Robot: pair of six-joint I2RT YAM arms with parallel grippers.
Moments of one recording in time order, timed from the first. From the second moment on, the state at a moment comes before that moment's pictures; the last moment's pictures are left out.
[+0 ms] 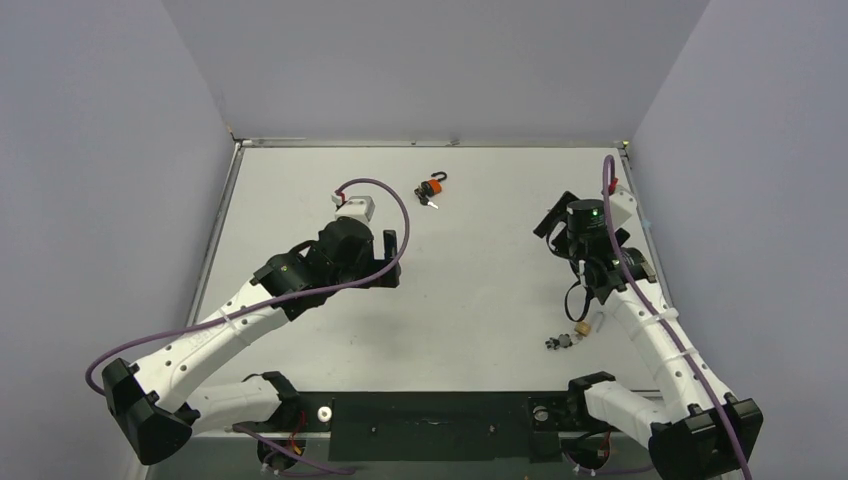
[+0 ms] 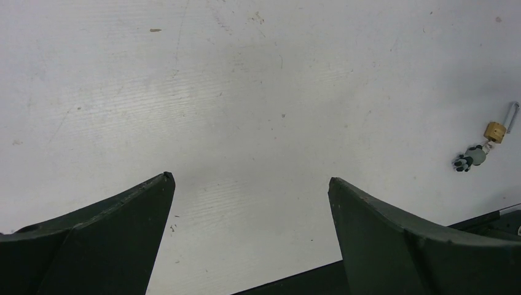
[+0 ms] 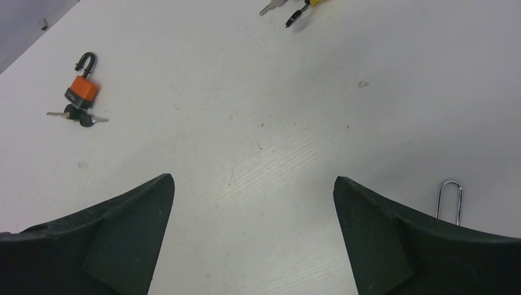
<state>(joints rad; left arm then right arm) -0.80 1.10 1.08 -0.73 -0.30 -0.62 0.30 1.02 0.96 -0.64 0.41 0.73</state>
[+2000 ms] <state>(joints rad) -0.57 1.15 1.18 -0.76 0.01 -0.58 -0.15 2.11 1.57 -0.46 0.16 0.57</state>
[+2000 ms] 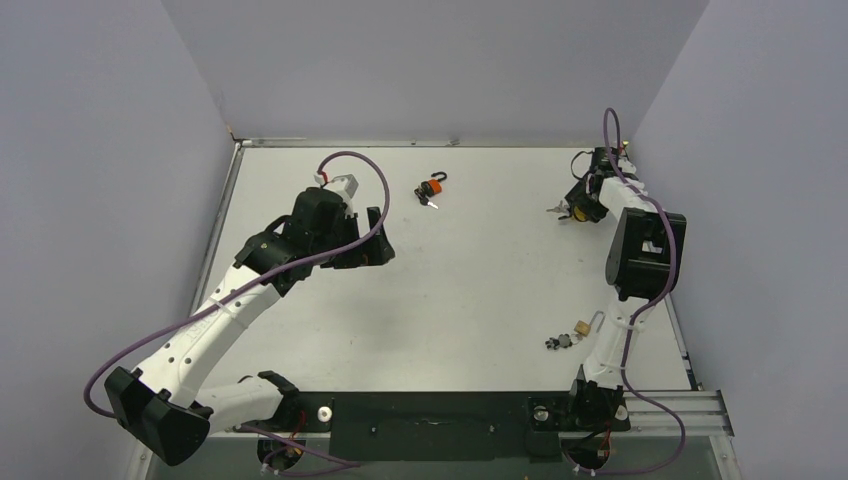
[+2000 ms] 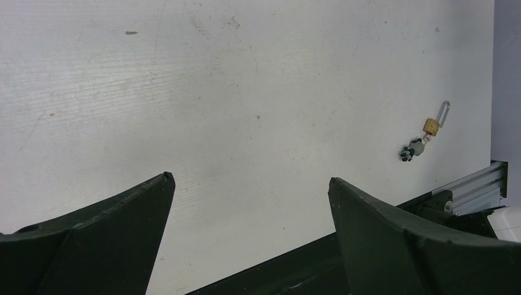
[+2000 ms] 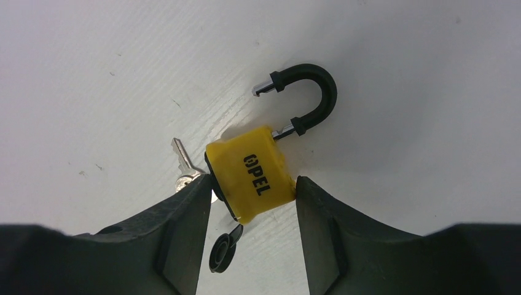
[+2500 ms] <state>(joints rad) -0.56 1.16 1.18 -0.76 0.04 -0.60 -0.15 2.14 1.60 -0.48 0.16 0.52</state>
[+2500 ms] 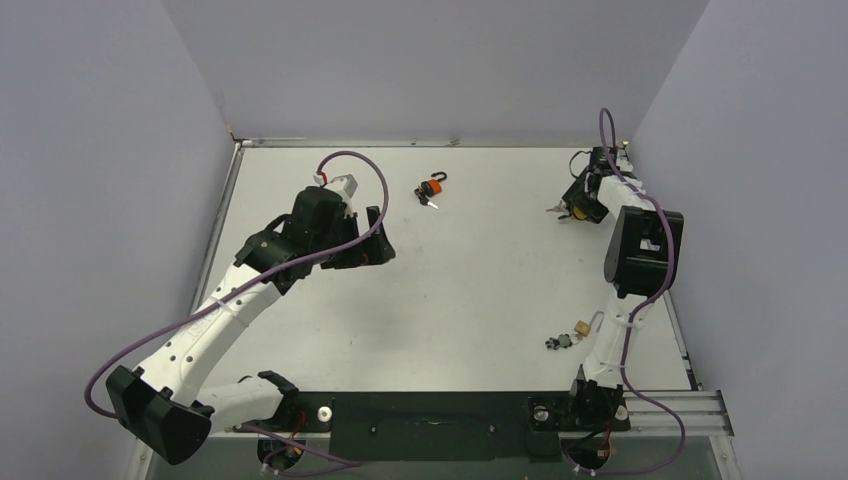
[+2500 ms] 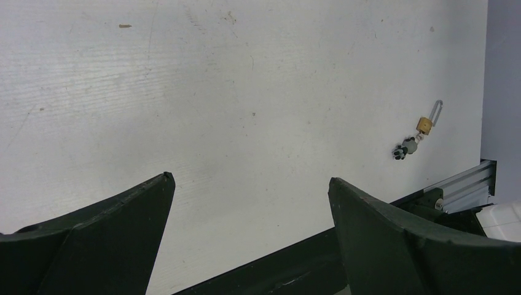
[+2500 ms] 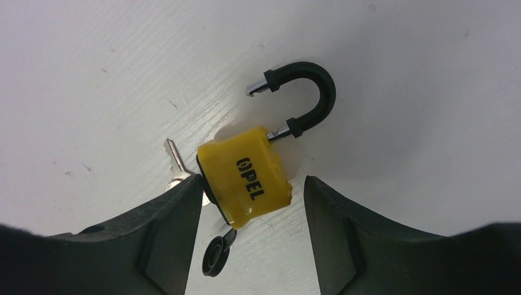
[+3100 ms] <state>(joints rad) -0.55 1.16 1.18 -0.77 0.06 -0.60 -0.15 2.16 1.64 -0.49 0.14 0.47</state>
